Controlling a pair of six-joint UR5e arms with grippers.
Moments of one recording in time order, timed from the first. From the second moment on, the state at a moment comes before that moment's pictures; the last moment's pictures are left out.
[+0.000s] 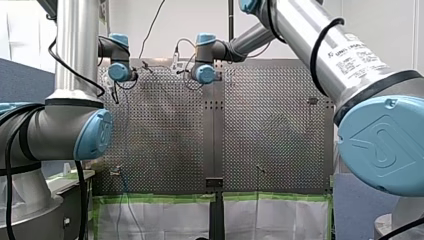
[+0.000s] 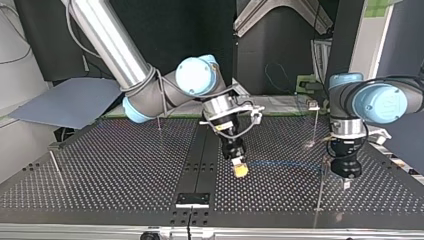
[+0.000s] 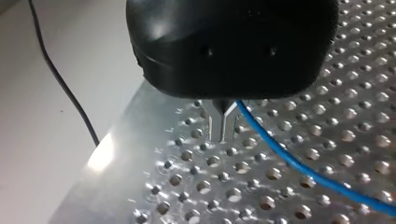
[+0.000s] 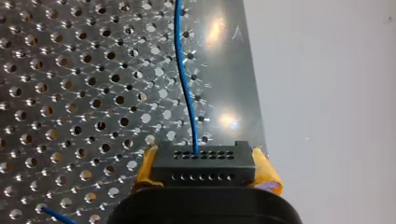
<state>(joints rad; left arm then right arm) 0.15 -1.67 -1.70 -2.72 -1.53 -1.93 2.43 -0.90 0.95 -0.34 1.63 1.64</state>
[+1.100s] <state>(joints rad) 0.15 -1.64 -1.70 -2.81 -1.57 -1.90 2.41 -0.89 0.92 -0.31 1.62 1.65</state>
